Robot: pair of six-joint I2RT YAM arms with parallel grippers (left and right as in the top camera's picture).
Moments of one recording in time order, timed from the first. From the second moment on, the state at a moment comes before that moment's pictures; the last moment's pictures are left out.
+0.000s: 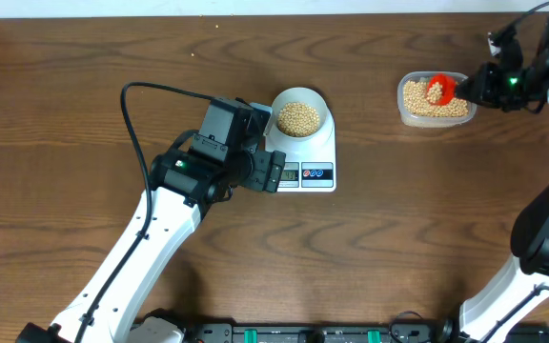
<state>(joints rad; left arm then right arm) -0.43 1.36 1.14 -0.78 0.14 -0.11 -0.28 1.99 1.77 -1.03 -0.59 -0.10</state>
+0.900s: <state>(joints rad) -0.43 1.36 1.14 -0.78 0.14 -0.11 -0.23 1.99 1.72 -1.00 -1.04 -0.20</state>
